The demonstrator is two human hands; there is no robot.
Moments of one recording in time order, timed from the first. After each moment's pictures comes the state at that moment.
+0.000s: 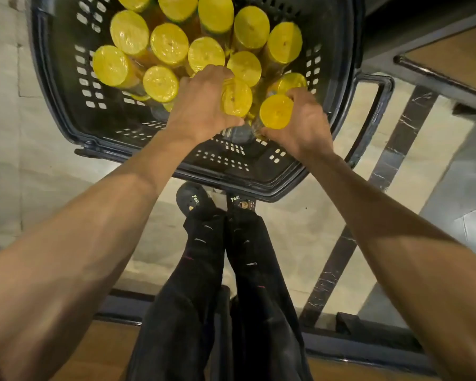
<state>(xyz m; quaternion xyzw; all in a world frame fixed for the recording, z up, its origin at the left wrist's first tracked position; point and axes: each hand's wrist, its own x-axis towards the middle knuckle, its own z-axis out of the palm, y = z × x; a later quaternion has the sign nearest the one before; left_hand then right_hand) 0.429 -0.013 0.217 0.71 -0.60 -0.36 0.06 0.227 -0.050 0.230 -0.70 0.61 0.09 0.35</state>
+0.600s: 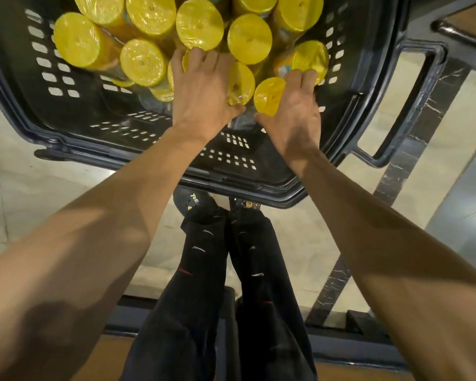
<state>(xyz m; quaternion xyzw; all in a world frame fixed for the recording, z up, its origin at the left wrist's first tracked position) 0.416 -0.001 0.144 0.72 -0.67 -0.16 -0.01 0.256 -0.026 0.167 -0.72 0.65 0.07 0.26</state>
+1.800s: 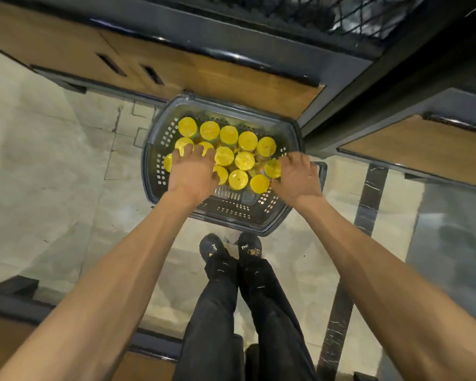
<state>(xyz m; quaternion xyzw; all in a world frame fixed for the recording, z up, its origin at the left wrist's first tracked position) 0.449 -0.011 0.445 0.73 -0.64 -0.19 -0.16 0.230 -0.069 0.415 -0.78 0.56 0.19 0.20</state>
